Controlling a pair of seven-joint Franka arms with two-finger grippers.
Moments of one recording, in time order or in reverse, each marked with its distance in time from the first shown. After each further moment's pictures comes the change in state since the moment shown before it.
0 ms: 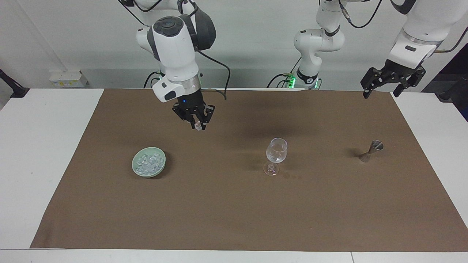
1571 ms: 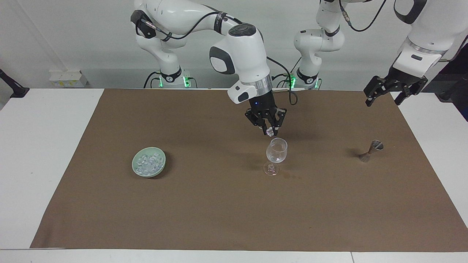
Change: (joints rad) left arm 0.026 0.012 0.035 -0.038 -0.044 0.073 -0.003; right arm 0.088 0.360 0.321 0.267 -0.304 0.256 0.542
